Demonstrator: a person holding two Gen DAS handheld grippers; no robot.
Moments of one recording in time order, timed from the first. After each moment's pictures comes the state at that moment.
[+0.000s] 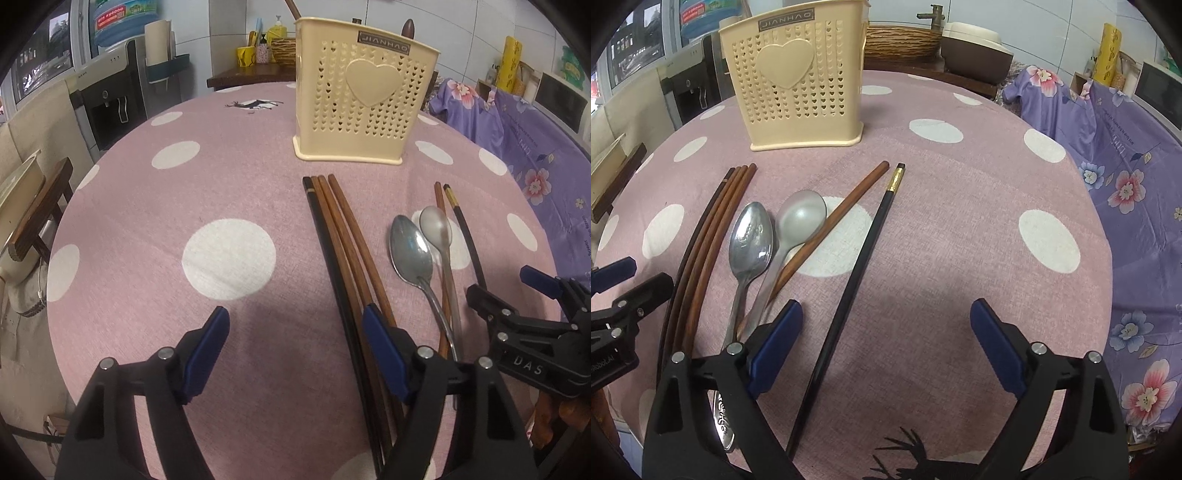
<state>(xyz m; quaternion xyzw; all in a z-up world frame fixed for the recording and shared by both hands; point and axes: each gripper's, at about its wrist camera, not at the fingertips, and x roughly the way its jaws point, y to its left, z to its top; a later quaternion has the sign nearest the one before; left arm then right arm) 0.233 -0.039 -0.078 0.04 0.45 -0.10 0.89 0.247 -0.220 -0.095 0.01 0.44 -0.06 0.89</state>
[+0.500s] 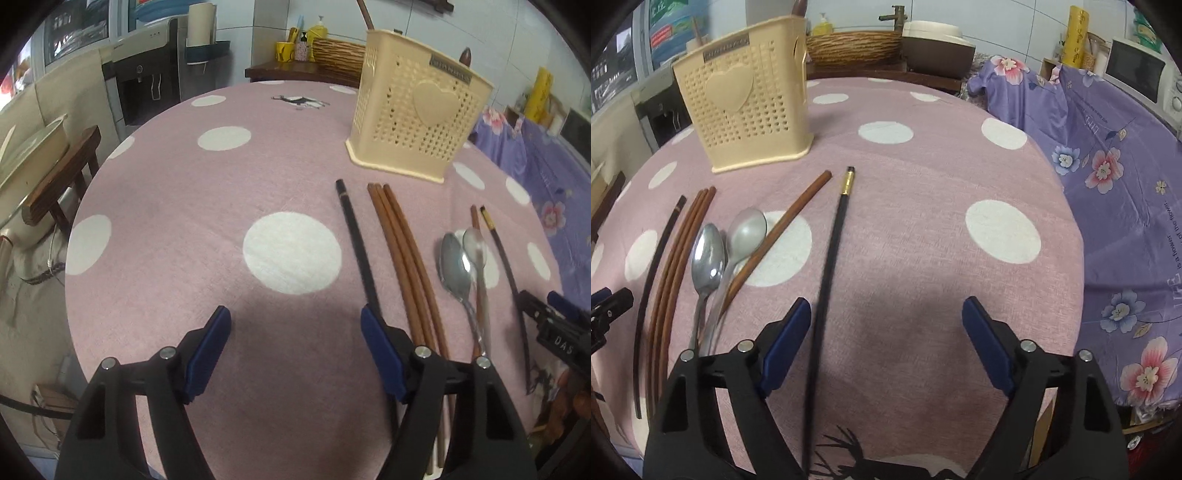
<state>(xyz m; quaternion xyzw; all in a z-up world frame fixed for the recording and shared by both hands) 0.238 0.001 -0.074 -0.02 0.45 -0.07 0.89 0.240 -0.259 -0.086 0.05 0.43 -0.10 0.90</state>
